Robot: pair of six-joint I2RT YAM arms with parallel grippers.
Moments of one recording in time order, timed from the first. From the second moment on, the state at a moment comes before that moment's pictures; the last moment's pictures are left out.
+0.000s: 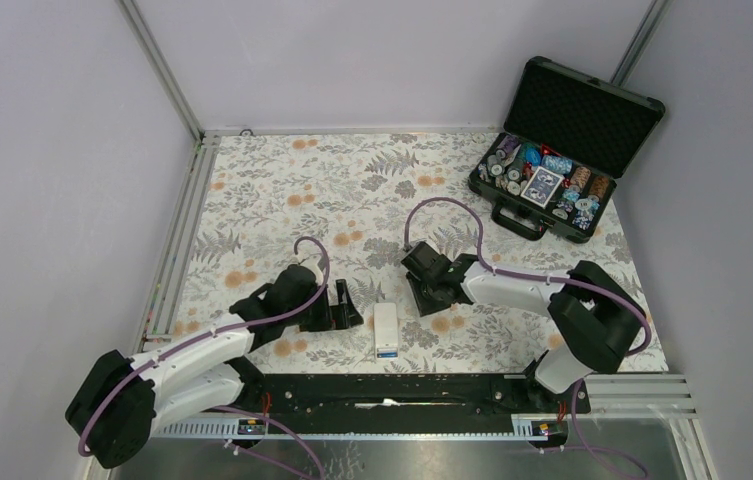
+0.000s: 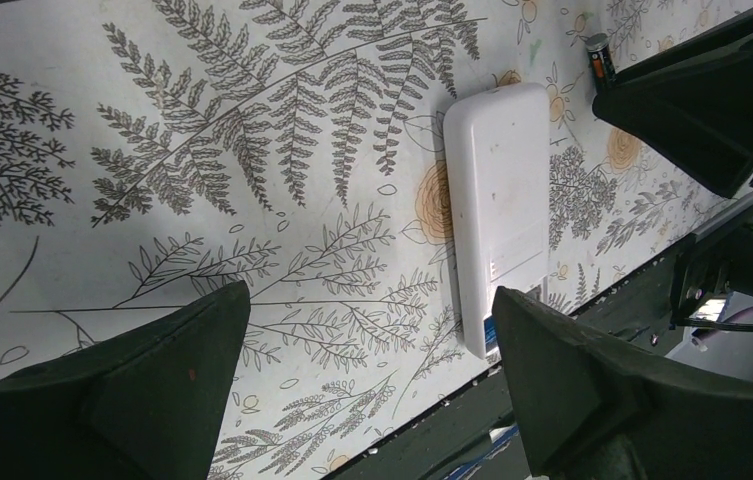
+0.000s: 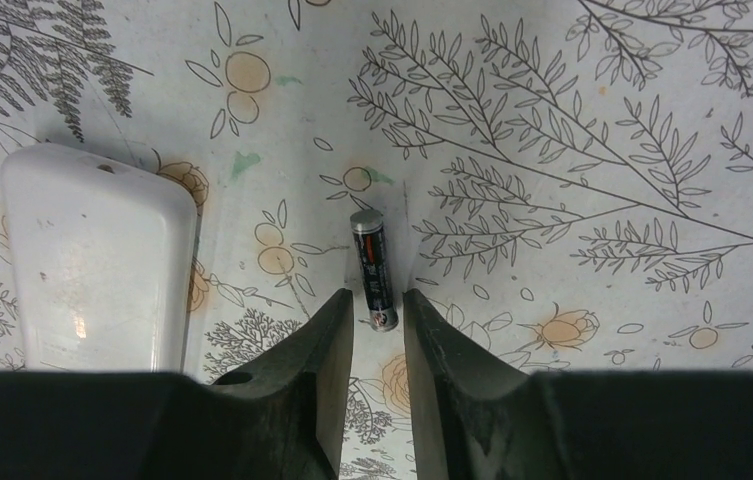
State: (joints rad) left arm -0.69 0.95 0.35 -0.21 0.17 -0.75; right arm 0.87 1.58 0.84 -0.45 0.11 0.50
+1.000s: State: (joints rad) left arm -0.69 0.98 0.35 -0.16 0.21 -0.79; right arm 0.87 1.59 0.86 -0.47 0.11 0.46
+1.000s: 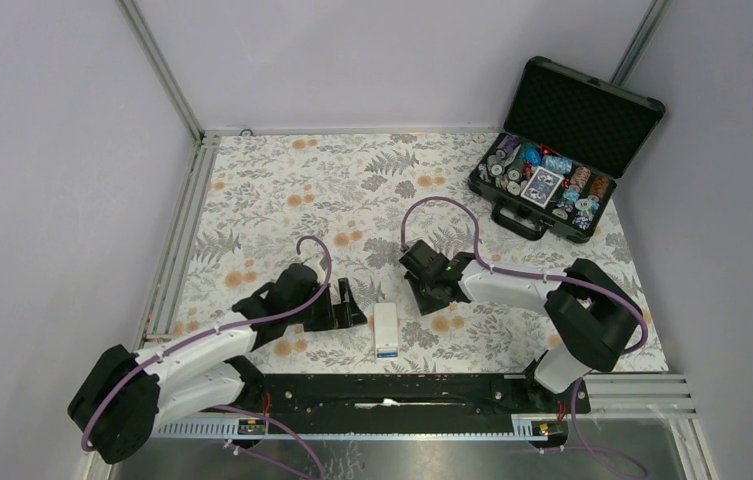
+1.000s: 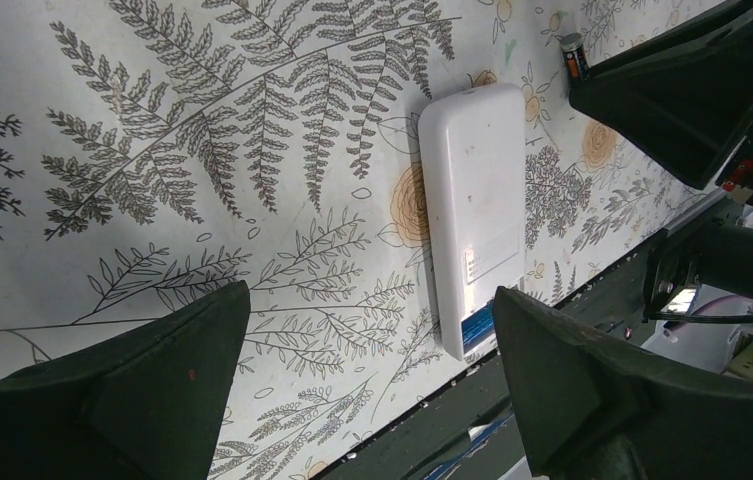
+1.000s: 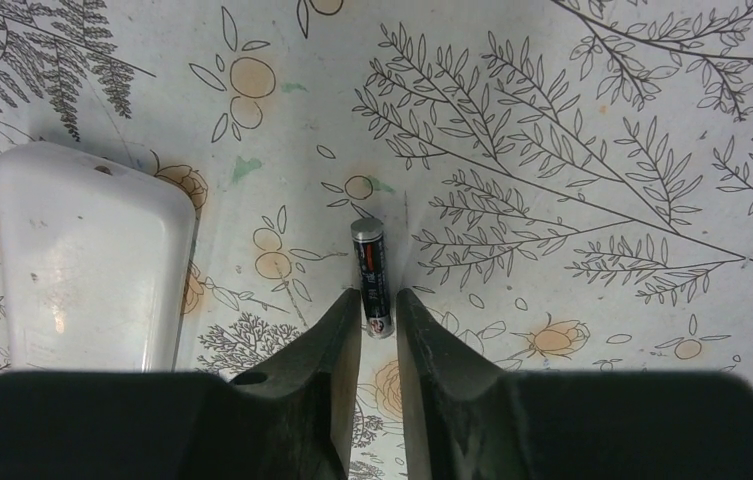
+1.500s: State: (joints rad) left arm -0.69 0.99 0.32 -0.12 0.24 -0.82; right arm 0.90 1.54 0.82 -0.47 0.10 0.48
